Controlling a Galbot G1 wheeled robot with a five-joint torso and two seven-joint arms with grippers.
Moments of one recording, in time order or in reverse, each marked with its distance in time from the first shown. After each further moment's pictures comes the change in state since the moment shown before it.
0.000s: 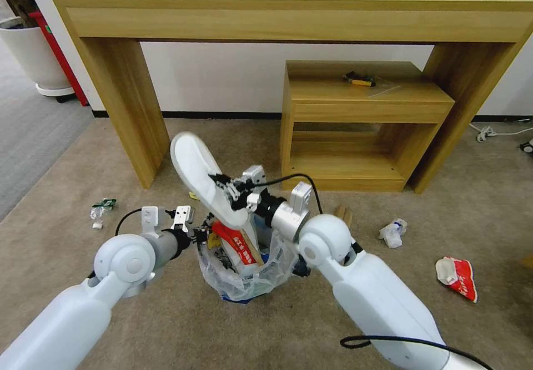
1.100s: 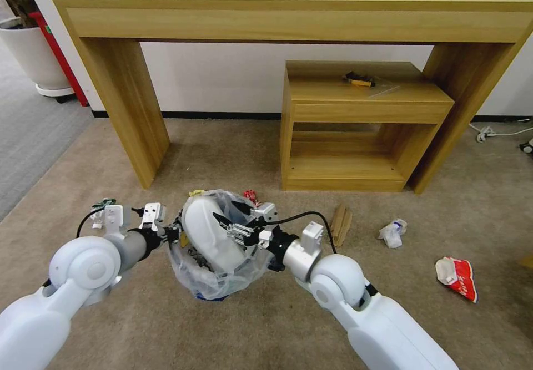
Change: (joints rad) left arm 0.186 0.090 -0.229 -0.072 -0.020 0.000 0.012; right arm -0.228 -0.087 0.112 0.170 -0.057 0.015 0.037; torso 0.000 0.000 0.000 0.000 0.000
